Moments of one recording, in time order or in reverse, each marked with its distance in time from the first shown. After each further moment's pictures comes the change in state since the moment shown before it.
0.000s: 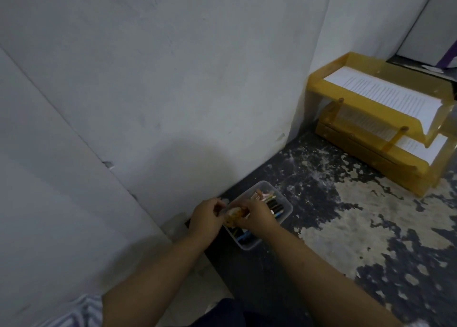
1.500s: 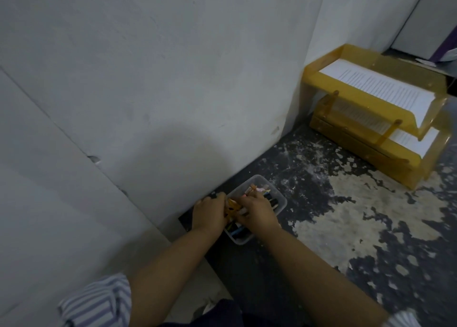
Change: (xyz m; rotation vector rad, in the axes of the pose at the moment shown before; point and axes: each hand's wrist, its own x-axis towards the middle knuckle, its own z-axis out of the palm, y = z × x) left_hand 0.007 0.008 0.022 0.560 -0.038 0.165; right_hand -0.003 0.022 0.005 -0.368 0.086 -0.084
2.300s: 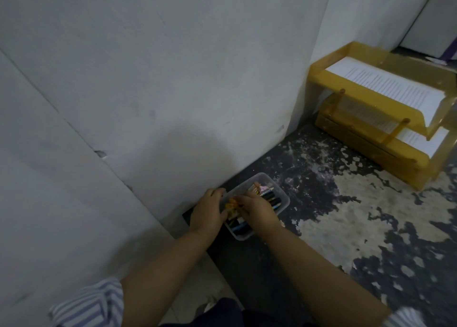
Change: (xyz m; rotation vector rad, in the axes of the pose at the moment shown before) left_hand -0.010 -0.011 -0.002 -0.294 0.057 -0.046; right_hand 0.000 -0.009 -0.002 0.112 -0.043 -0.034
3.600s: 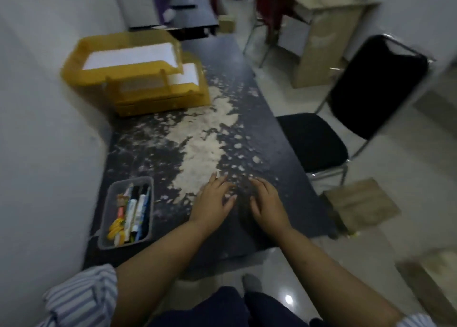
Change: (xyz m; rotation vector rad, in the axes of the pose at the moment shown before) left_hand -0.107 0.127 0.096 0.178 -0.611 1.102; right_hand -0.286 -0.004 0.043 0.122 0.969 0.913
